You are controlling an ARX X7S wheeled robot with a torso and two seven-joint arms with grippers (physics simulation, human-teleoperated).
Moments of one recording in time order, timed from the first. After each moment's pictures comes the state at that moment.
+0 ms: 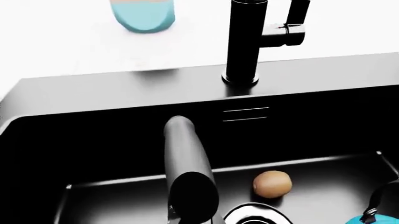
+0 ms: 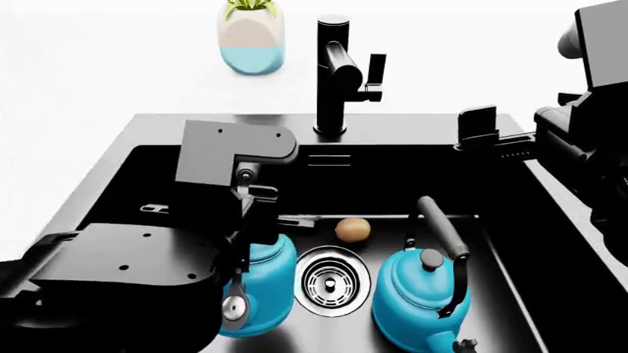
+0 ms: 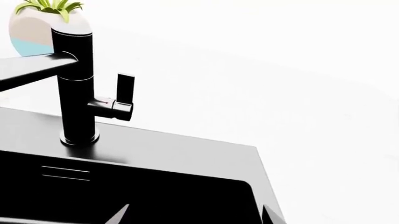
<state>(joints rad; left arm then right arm) -1.52 -0.69 1.51 0.56 -1.91 -0.14 -1.36 1.45 0.96 -0.74 -0.38 1.97 0.99 1.24</state>
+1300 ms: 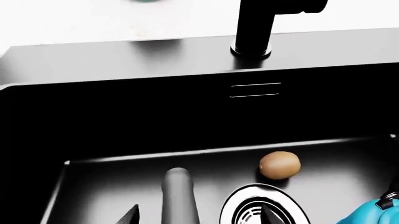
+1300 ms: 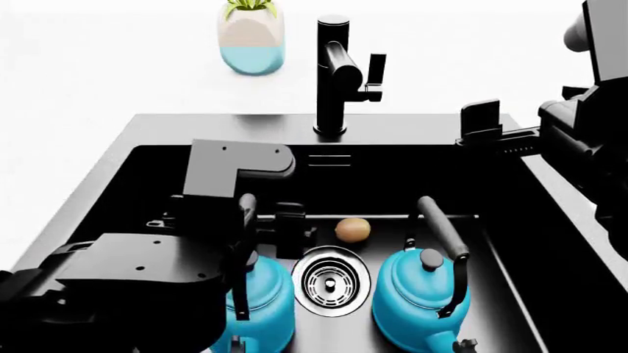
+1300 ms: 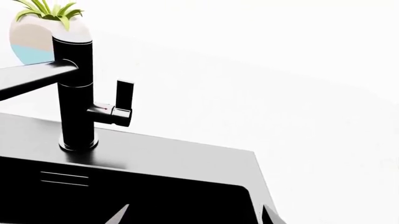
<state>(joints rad) -1.46 -0.69 1.53 0.51 -1.91 -0.14 -1.33 1.48 0.96 -0.75 -0.39 1.97 0.99 1.24</state>
